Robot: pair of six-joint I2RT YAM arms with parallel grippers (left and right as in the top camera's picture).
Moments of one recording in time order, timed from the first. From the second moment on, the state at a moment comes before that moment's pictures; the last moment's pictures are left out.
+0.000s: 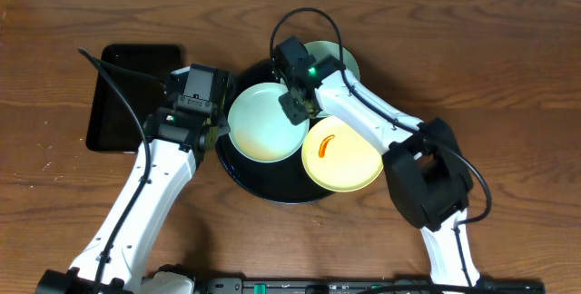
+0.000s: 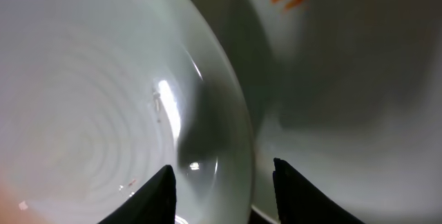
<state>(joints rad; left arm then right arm) -0.25 1.38 1.06 -0.82 -0.37 -0.57 0.65 2.23 1.76 -0.84 0.04 0.12</state>
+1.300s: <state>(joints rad) -0.25 1.38 1.06 -0.82 -0.37 -0.57 0.70 2.25 1.93 -0.95 0.14 0.10</state>
